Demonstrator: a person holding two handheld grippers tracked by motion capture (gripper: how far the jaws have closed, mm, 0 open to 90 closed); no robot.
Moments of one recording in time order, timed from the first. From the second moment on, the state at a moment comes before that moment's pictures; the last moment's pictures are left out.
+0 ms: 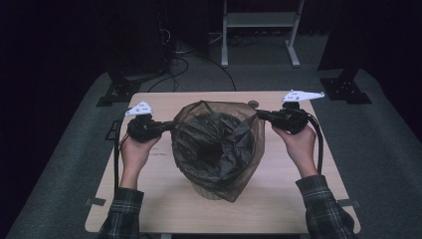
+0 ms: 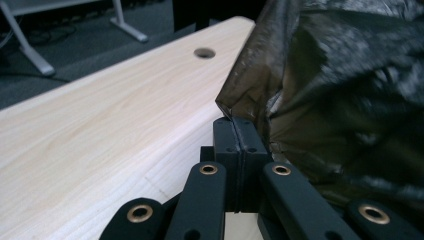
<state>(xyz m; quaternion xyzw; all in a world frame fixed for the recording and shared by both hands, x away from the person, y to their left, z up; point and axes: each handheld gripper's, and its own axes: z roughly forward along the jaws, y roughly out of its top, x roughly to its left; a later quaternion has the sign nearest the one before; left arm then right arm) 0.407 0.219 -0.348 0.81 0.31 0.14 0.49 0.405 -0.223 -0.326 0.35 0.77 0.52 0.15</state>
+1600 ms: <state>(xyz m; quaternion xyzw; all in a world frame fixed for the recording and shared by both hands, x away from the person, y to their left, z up) 0.334 0.246 -0.419 0.86 0.28 0.10 0.42 0.376 -0.235 -0.384 0.36 0.77 0.51 0.15</state>
